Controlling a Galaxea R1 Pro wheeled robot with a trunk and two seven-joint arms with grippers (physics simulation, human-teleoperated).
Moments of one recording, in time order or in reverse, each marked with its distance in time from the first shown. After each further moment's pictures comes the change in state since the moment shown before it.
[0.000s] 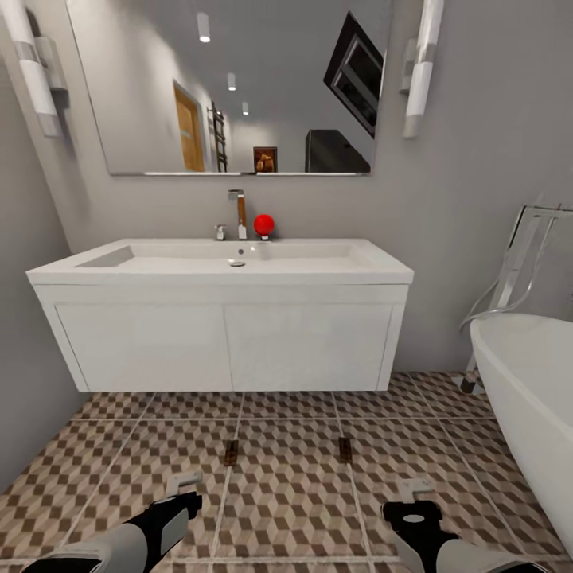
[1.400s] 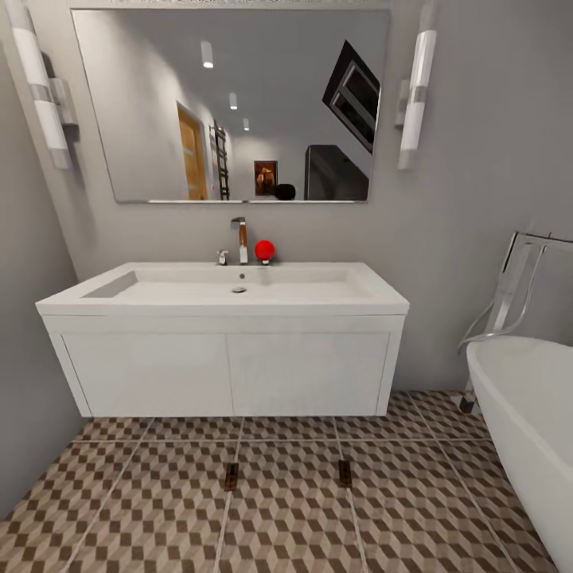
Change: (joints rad) left arm 0.297 0.011 0.000 0.001 0.000 0.000 -0.109; right arm 0.366 -0.034 0.000 0.001 -0.001 -0.013 0.164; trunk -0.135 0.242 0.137
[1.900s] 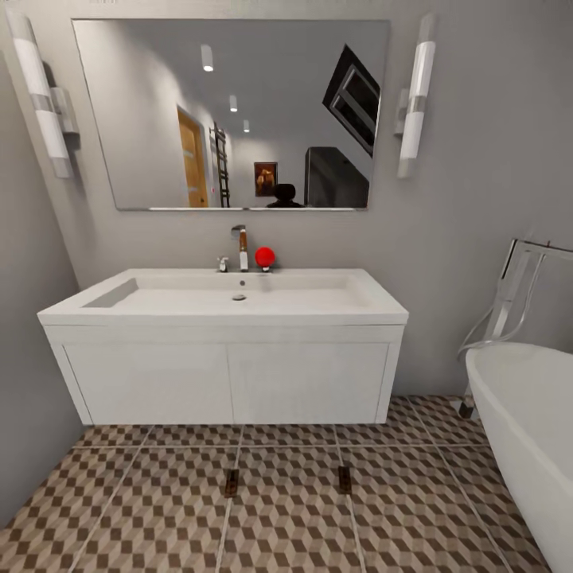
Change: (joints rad) left arm 0.110 0.000 0.000 0.000 -0.001 -0.001 -0.001; right arm 0.081 0.010 0.000 0.000 0.000 0.011 0.025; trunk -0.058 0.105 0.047
